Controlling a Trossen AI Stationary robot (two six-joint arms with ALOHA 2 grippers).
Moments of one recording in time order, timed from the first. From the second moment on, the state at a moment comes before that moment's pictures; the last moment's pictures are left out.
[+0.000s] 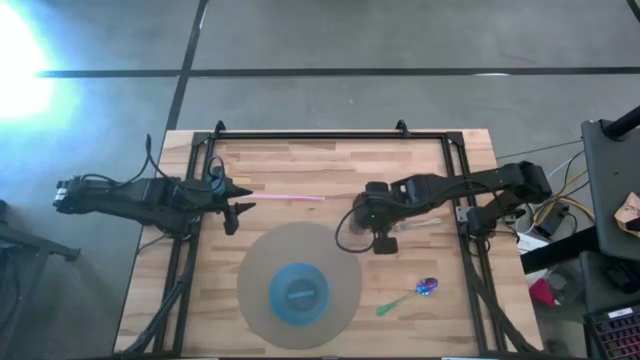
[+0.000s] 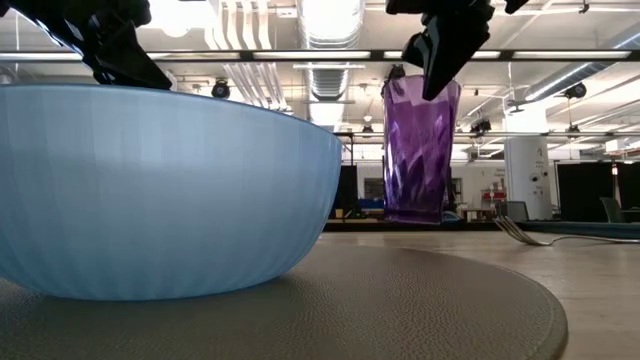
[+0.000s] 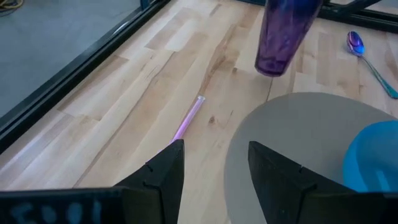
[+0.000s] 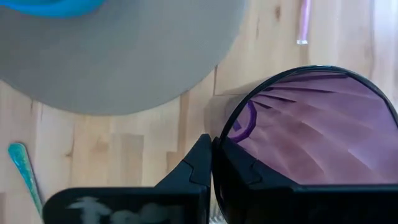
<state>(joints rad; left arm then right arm) -0.07 0.59 0.62 -0.58 -0.36 -0.29 0.11 1.56 1.36 -1.00 0.07 0.05</state>
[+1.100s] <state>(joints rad) -0.07 0.59 0.62 -0.58 -0.37 -0.28 0.14 1.70 1.45 -1.06 0.08 -0.03</state>
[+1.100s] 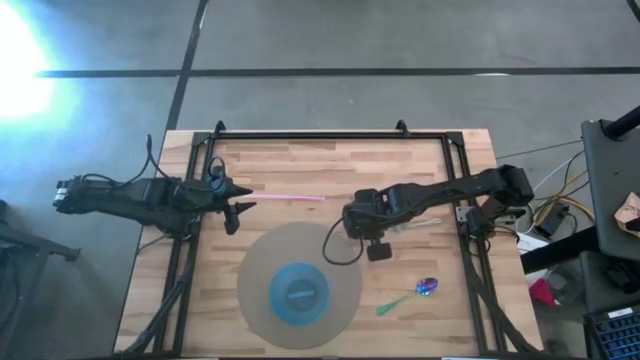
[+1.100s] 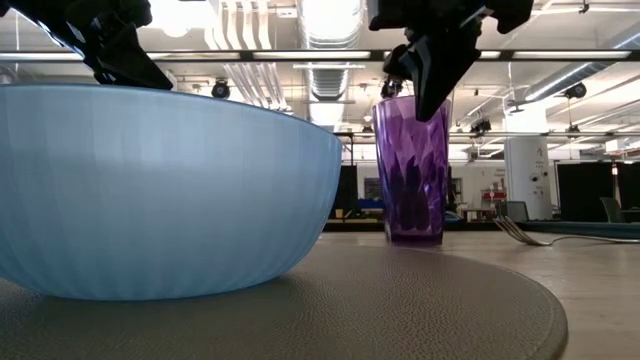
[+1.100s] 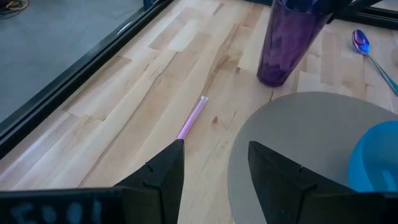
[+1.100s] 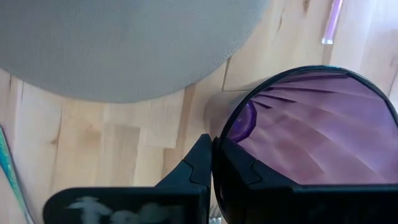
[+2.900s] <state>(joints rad) -0.07 0.67 0.62 -0.53 -0.39 -0.13 0.15 1.71 1.60 -1.16 0.08 -0.08</state>
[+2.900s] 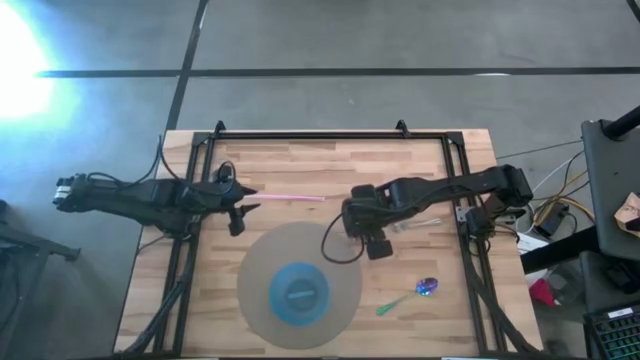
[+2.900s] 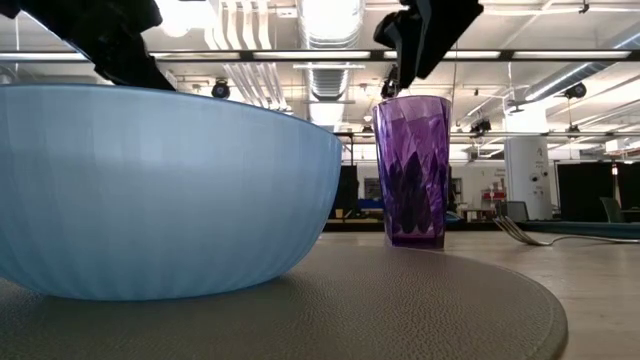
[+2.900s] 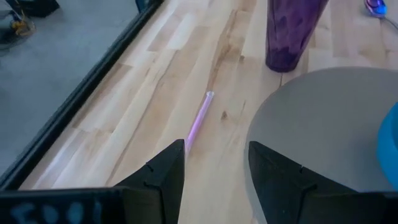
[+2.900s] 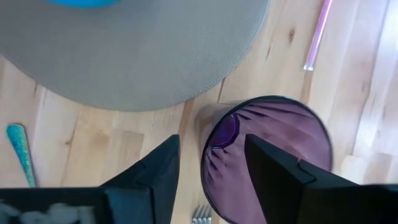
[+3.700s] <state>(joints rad) 0.17 0.84 0.90 -0.73 -0.19 0.07 0.15 1.48 1.63 -1.28 0.08 0.00</state>
